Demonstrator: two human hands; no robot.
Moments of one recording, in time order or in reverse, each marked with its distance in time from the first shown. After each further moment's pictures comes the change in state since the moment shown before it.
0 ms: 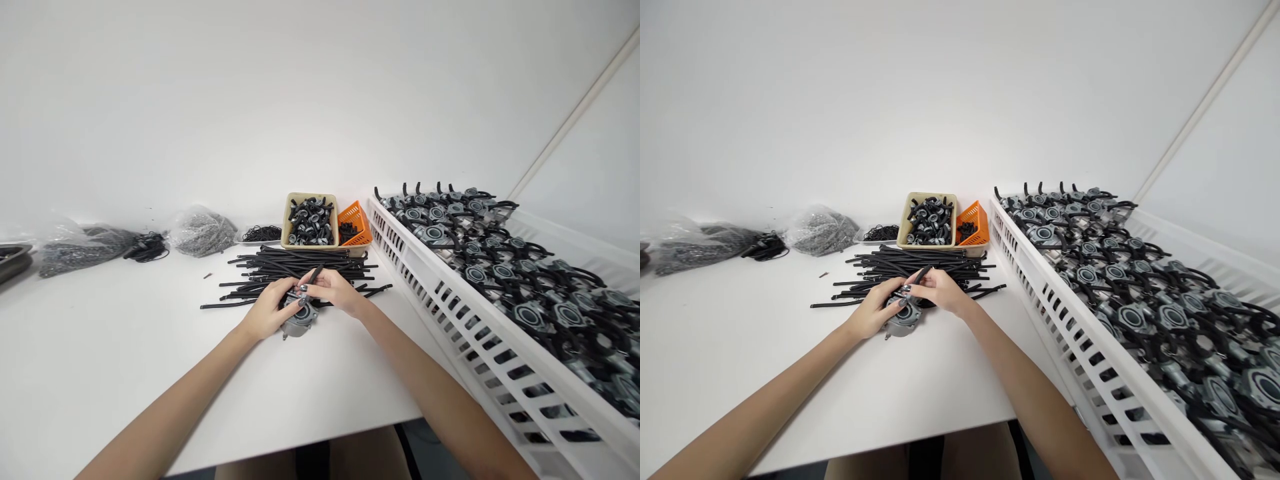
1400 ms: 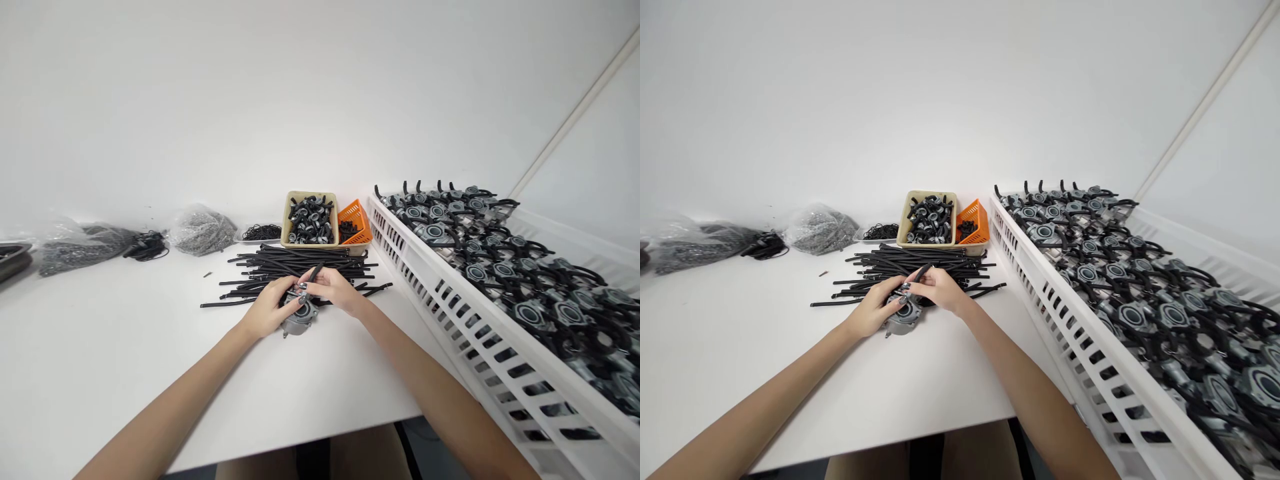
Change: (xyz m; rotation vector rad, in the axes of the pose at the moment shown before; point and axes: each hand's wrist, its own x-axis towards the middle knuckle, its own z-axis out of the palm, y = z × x) left_hand 0.001 0.001 0.000 -0.006 -0.009 -0.024; right_hand 0.001 0.001 0.002 -0.001 0.027 0.009
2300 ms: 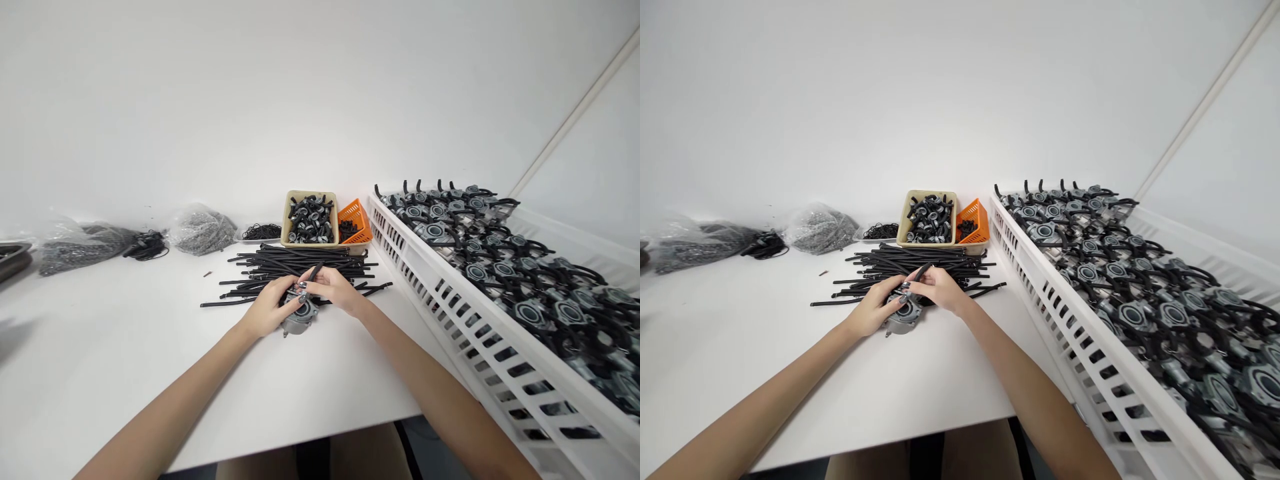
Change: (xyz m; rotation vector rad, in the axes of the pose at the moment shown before) left_hand 0.000 -0.001 0.001 -0.010 0.011 0.014; right_hand 0.001 0.003 0.000 0.024 0.005 0.003
